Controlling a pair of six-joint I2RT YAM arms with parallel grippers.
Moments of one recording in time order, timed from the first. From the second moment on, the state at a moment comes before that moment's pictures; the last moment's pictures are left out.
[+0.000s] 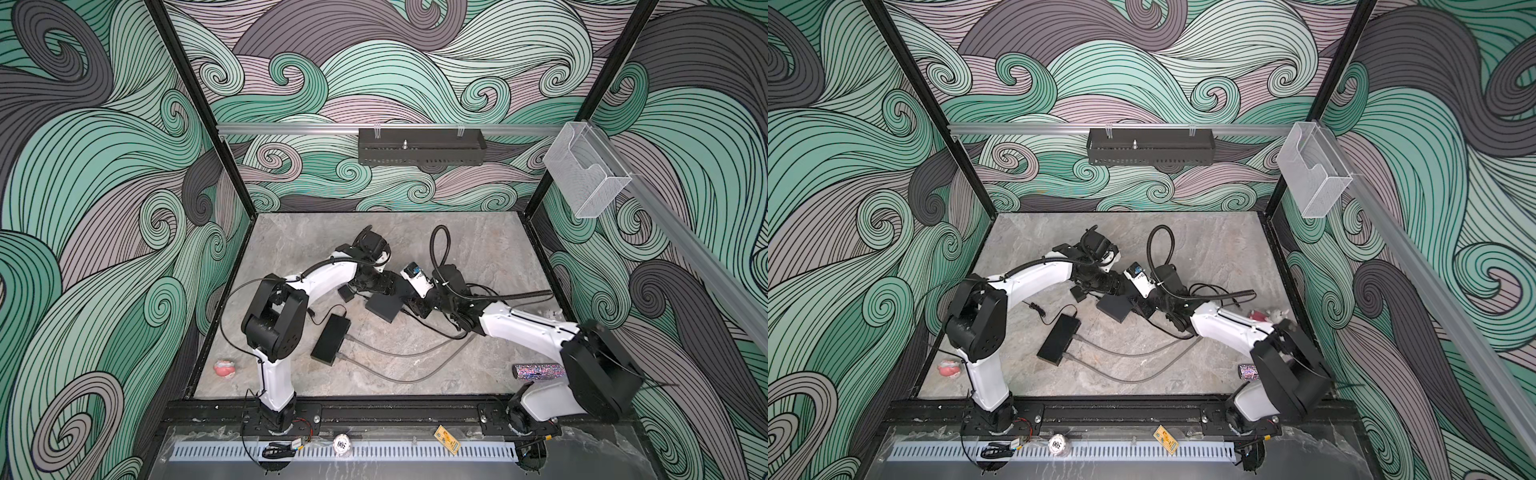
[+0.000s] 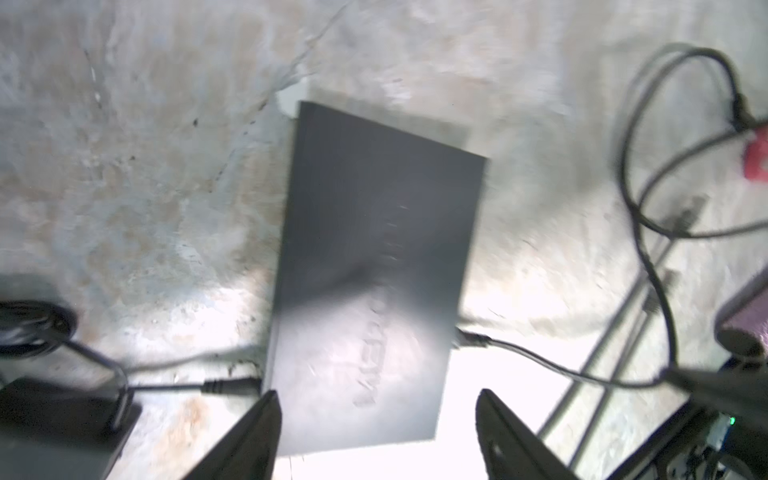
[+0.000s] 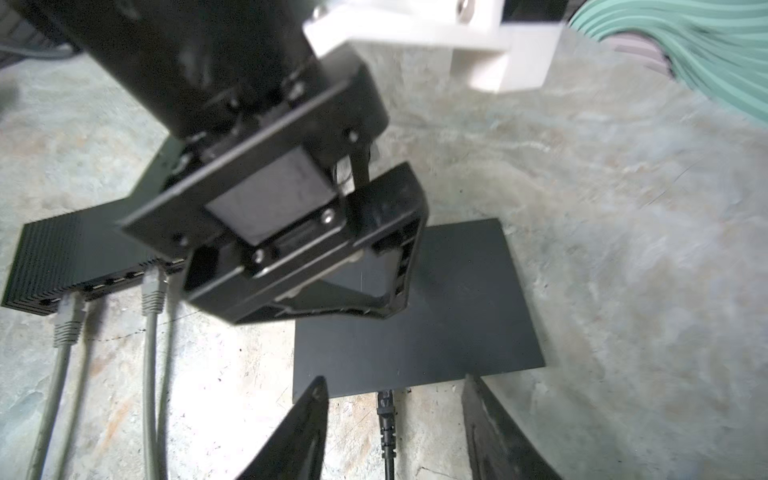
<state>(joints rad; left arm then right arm) -0.58 1.84 1.39 -0.72 0.24 -0.25 0.67 1.43 0.76 0.07 -0.18 -0.14</state>
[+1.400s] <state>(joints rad) -0.80 1.99 1.36 -0.76 -0.20 -0.24 0.59 1.49 0.68 -0.26 -0.34 0.06</state>
